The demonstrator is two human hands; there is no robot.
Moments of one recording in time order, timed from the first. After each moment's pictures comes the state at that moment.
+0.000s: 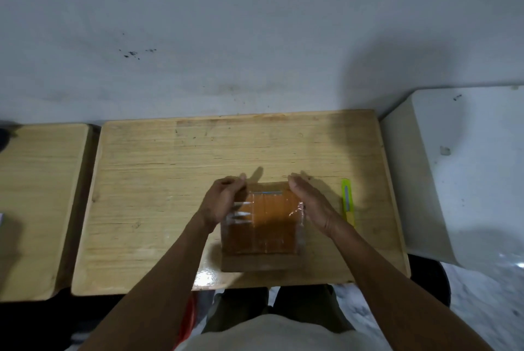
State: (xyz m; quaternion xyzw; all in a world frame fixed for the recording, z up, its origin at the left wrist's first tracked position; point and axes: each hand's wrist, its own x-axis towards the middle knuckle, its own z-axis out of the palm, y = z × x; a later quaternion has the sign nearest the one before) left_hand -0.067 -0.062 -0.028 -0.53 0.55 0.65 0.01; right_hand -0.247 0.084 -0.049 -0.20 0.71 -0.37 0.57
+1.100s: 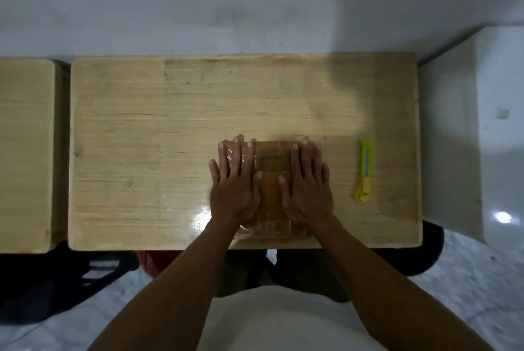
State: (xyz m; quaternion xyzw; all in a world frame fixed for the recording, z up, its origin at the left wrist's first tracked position) left_hand -0.049 -0.001 -0.113 -0.44 0.86 0.21 0.11; right_hand -0.190 0.101 -0.108 -0.44 0.85 -0.07 0.27
